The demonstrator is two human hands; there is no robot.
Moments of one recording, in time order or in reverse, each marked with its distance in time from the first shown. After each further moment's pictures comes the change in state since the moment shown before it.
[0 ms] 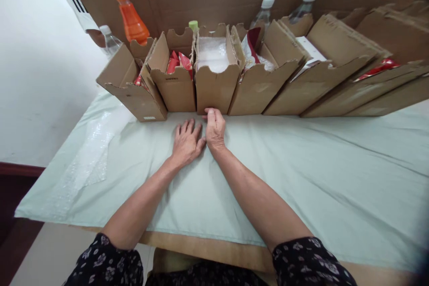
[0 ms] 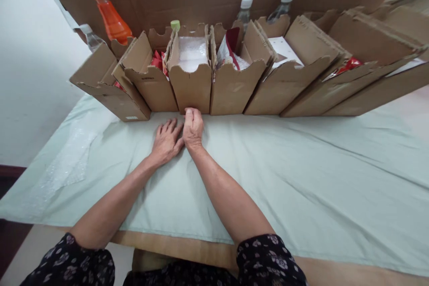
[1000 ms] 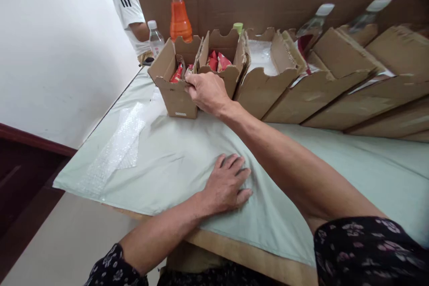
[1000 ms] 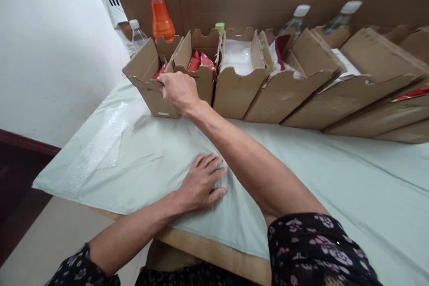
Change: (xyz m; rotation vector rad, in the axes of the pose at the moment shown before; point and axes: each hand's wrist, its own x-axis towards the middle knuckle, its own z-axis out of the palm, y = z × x) left_hand -0.097 0.027 -0.001 -0.155 -0.047 0.339; right_hand 0.030 -0.181 0.101 -0.970 -0.646 -0.557
